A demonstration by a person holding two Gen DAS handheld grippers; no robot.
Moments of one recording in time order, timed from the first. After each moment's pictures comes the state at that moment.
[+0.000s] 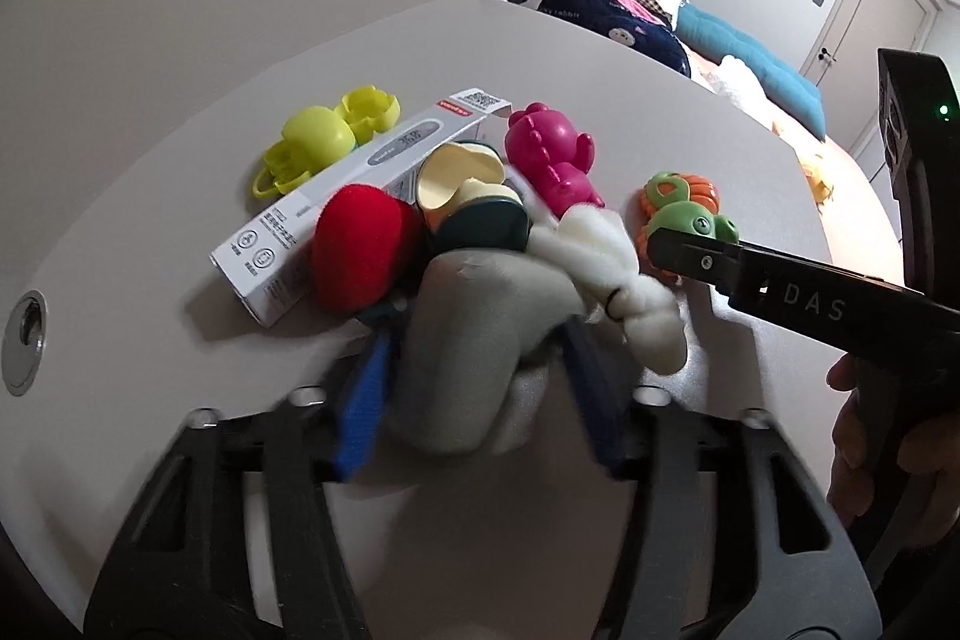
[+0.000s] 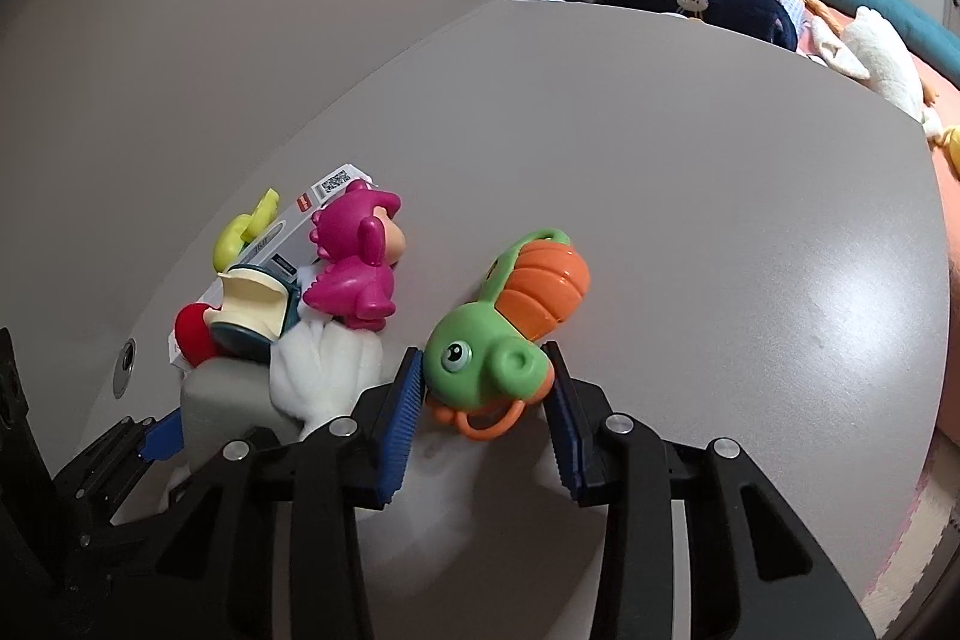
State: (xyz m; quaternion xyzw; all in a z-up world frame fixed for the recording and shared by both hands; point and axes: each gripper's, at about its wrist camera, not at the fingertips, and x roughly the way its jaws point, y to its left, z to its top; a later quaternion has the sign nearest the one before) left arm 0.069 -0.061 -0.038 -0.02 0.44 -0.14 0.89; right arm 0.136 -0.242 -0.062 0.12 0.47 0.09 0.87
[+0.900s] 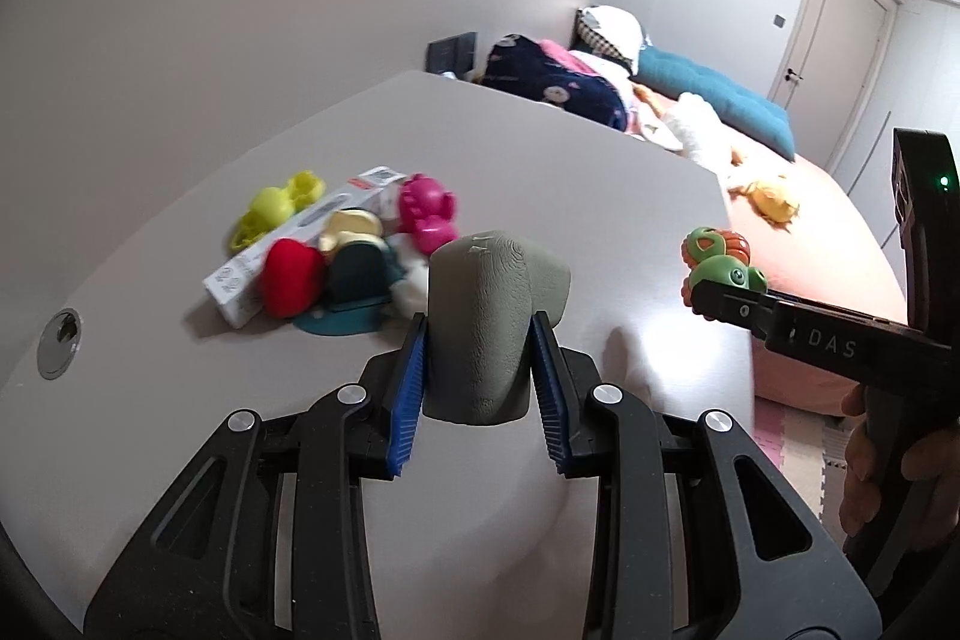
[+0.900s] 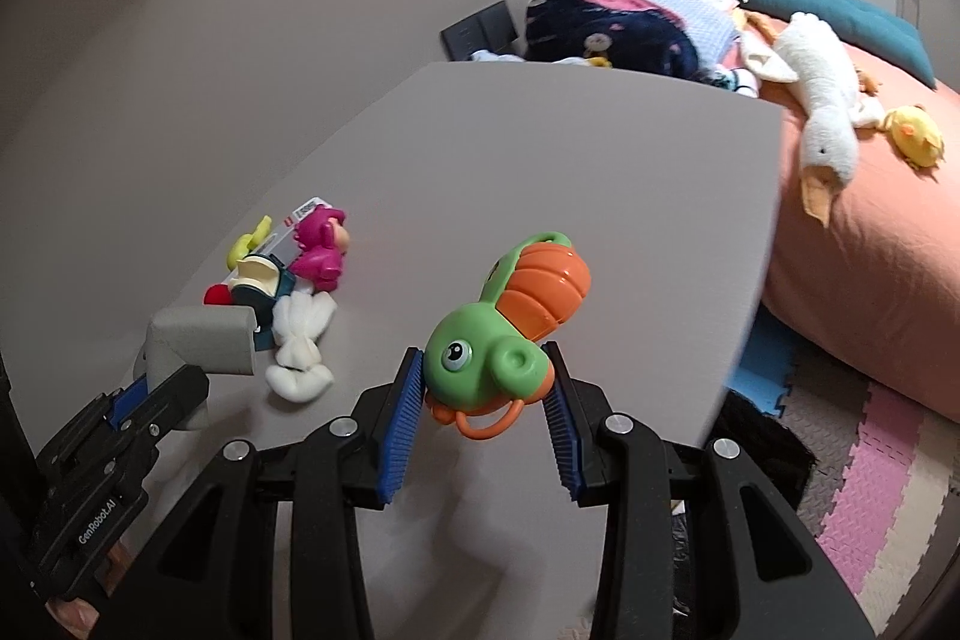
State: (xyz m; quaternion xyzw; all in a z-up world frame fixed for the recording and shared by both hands) left arm 0.004 -0.115 0.017 -0.01 0.37 -0.16 0.92; right arm 0.043 -0.322 -0.018 0.14 0.42 0.05 0.89
